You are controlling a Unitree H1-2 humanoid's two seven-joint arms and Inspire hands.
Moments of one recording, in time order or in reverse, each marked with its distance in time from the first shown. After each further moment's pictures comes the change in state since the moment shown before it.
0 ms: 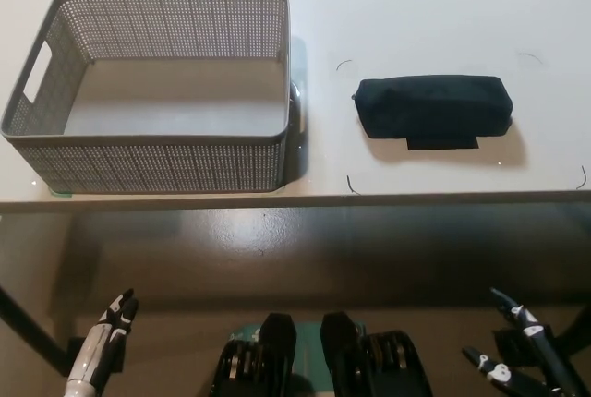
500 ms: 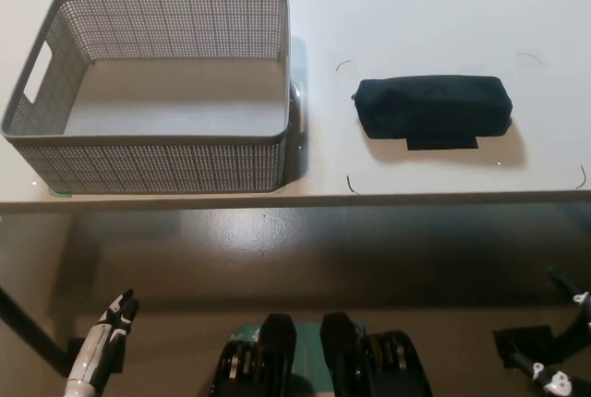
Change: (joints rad) left_arm 0.000 0.001 0.000 0.000 0.006 0.000 0.000; right_arm 0.148 -0.074 -0.119 -0.425 -0.060 0.058 0.002
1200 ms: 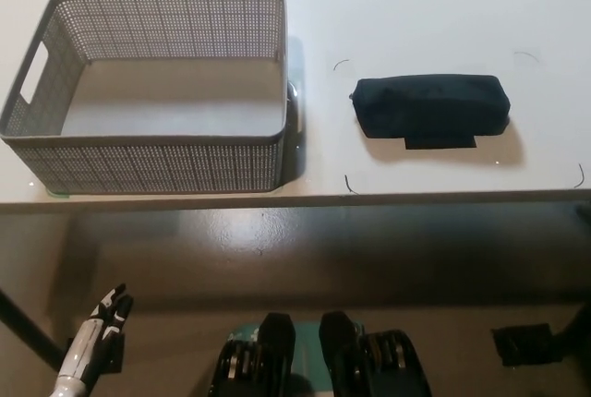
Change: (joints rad) left_arm 0.004 0.028 0.000 -0.022 0.029 -0.011 -0.001; right_arm -0.449 -0.176 -0.097 -0.321 -0.017 0.233 0.087
